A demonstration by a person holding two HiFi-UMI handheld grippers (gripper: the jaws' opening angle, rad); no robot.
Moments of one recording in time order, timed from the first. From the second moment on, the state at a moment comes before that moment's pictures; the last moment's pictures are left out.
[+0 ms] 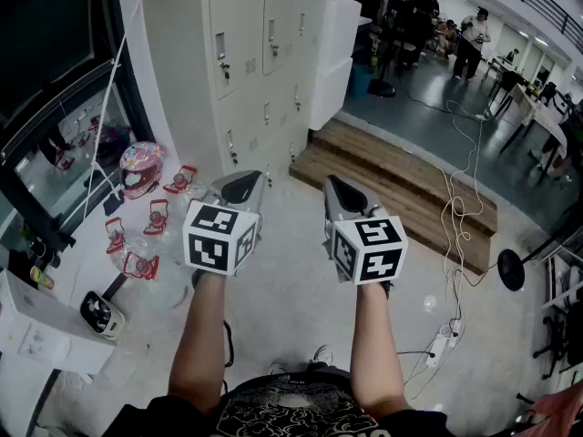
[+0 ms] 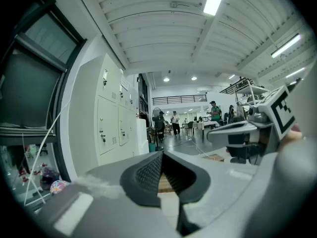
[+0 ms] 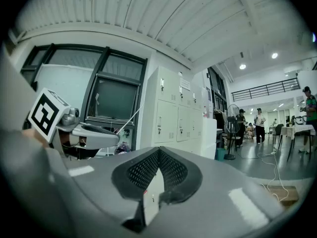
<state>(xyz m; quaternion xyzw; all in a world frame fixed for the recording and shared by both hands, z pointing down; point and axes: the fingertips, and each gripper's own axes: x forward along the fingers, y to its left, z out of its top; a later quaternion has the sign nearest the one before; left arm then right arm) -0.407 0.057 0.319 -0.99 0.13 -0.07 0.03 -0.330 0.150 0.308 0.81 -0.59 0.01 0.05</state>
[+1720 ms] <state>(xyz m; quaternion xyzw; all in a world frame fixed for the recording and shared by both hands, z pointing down) -0.191 -0.058 0.314 -0.97 0.19 -0.10 0.06 -0.090 0.039 0.305 0.78 -0.63 0.01 0.02</state>
